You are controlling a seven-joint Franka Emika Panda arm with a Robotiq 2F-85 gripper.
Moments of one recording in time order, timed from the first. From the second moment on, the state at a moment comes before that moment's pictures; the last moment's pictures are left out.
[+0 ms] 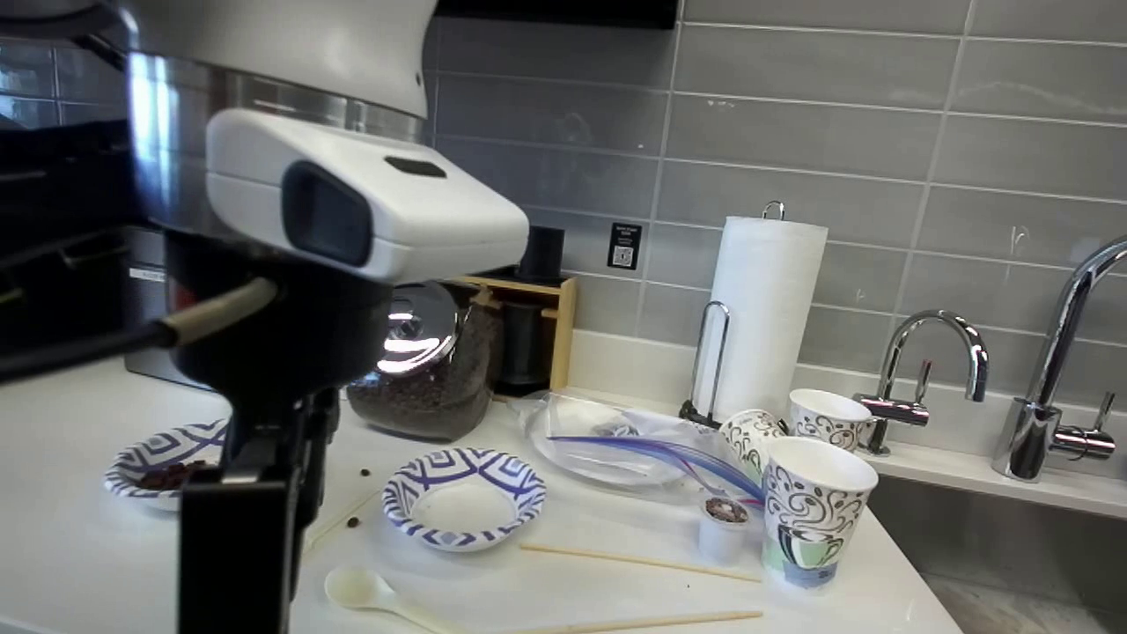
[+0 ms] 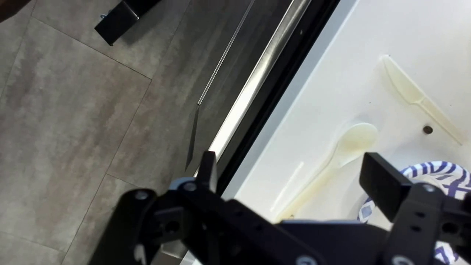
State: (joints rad) arm -0.17 -0.41 -0.05 -2.74 0.12 2.35 0.33
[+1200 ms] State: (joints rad) arm -0.16 0.00 -0.01 -2.59 -0.02 2.62 0.54
